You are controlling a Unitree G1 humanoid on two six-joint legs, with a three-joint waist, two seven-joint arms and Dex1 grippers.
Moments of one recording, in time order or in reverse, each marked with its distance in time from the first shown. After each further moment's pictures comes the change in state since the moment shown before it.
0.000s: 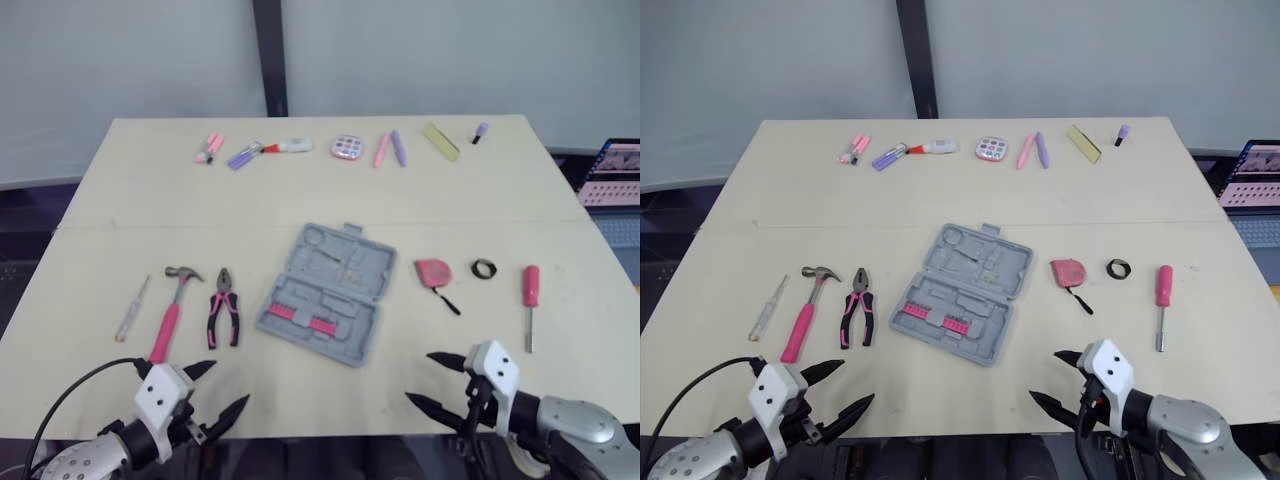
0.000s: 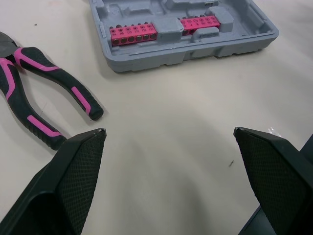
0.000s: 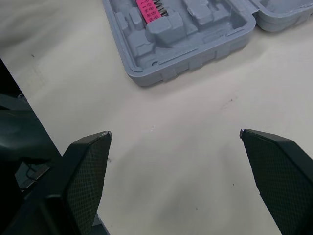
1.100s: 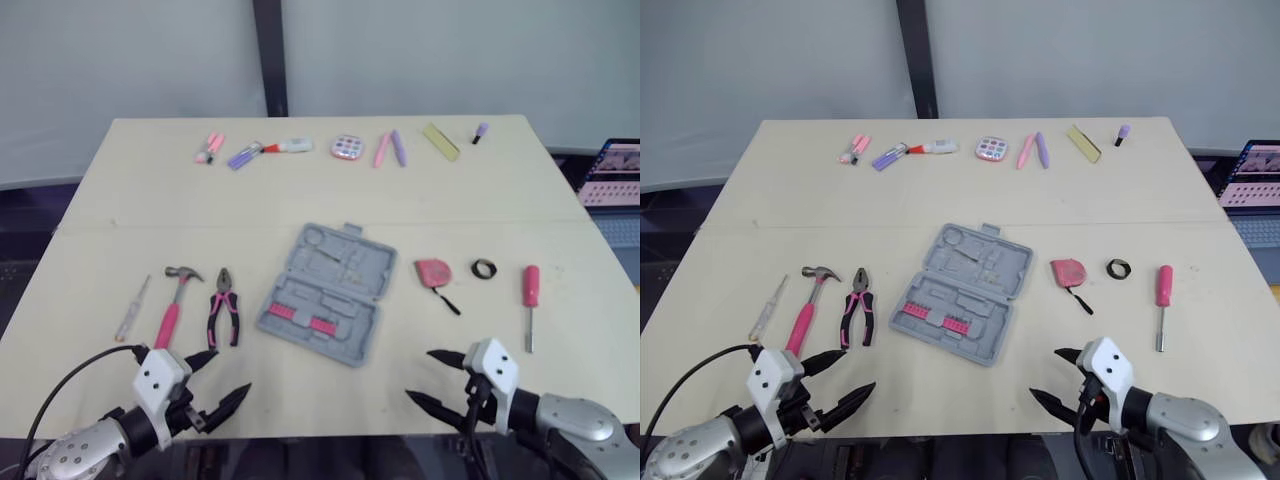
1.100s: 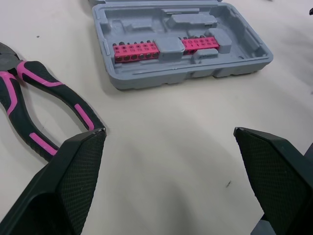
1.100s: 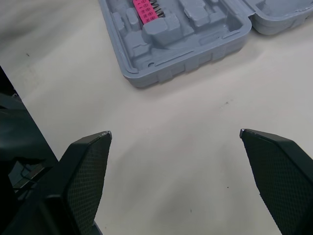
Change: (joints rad) left arm -0.063 0.023 0.028 -0.026 -0.093 0.111 -0.013; right arm -0.012 0.003 0.001 0.001 -0.014 0.000 -0.003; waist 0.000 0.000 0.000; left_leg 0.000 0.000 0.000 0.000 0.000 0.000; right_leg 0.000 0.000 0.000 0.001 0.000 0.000
